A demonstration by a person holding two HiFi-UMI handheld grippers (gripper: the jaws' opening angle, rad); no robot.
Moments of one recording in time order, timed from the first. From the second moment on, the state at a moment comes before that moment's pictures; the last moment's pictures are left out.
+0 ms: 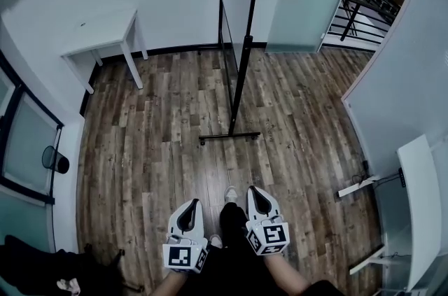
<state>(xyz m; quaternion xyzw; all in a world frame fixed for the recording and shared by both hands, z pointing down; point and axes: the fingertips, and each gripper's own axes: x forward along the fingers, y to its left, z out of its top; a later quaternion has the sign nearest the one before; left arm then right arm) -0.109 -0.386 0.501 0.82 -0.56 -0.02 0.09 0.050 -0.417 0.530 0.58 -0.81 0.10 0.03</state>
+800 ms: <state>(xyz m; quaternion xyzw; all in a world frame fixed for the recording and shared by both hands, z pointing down) -0.058 -0.698 0.488 0.81 -0.57 0.00 0.09 0.101 -0.777 0.537 0.57 -0.81 0.10 0.05</state>
